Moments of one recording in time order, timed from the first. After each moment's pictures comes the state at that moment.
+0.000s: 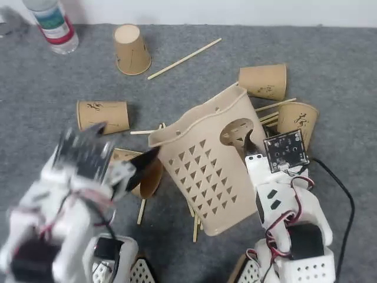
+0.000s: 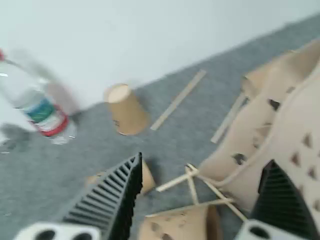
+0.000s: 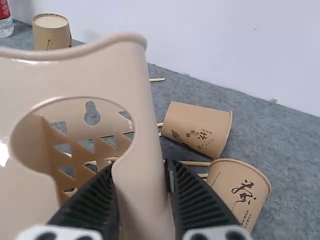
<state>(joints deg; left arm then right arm) 4.0 -66.7 22.5 86.0 -12.4 -12.6 -86.8 65.7 50.2 9.8</state>
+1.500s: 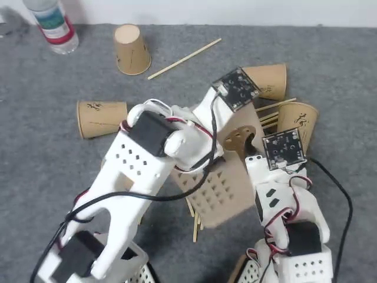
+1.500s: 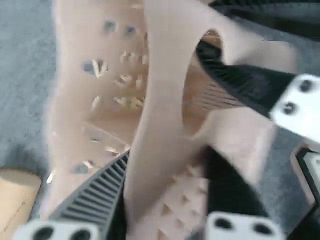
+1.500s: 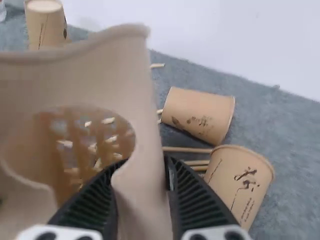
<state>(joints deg) 33.1 -14.4 -3.2 98.7 -11.4 -12.0 -88.2 69.2 50.2 9.6</state>
